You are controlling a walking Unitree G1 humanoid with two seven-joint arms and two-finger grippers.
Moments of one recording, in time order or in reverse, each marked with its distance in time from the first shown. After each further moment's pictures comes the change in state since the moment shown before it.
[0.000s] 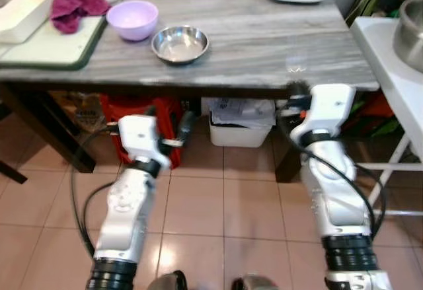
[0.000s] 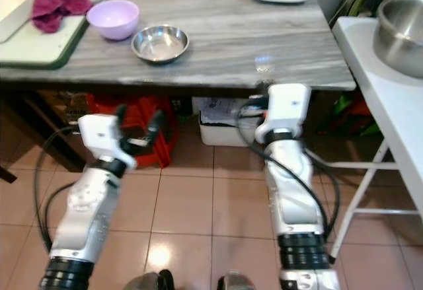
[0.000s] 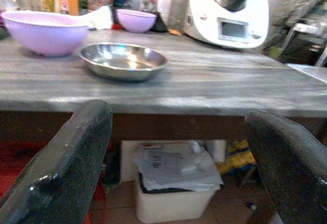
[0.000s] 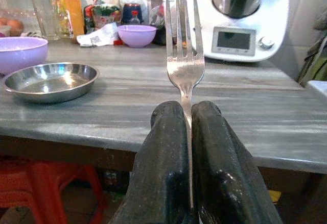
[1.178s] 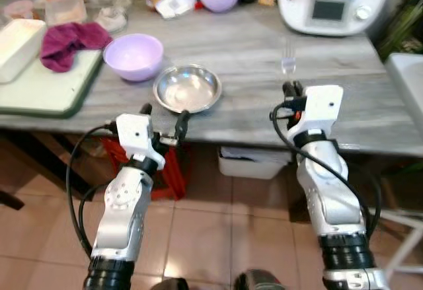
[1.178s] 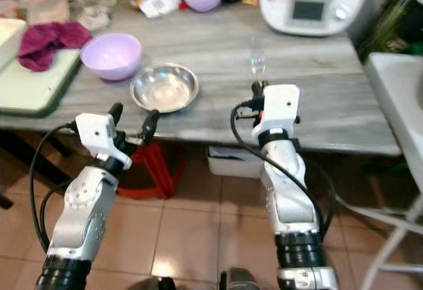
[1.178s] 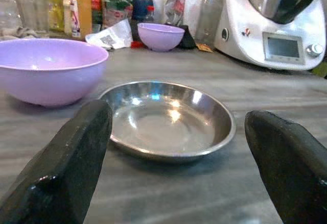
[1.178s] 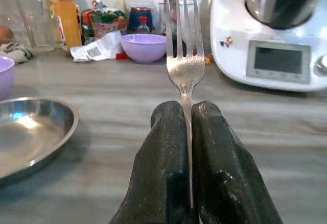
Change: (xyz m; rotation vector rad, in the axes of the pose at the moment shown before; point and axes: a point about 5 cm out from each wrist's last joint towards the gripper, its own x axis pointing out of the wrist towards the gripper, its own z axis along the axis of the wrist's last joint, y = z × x) left arm 0.001 0.001 0.001 0.008 -0.003 -0.013; right arm 0.003 0.003 -0.001 -0.008 0.001 0.005
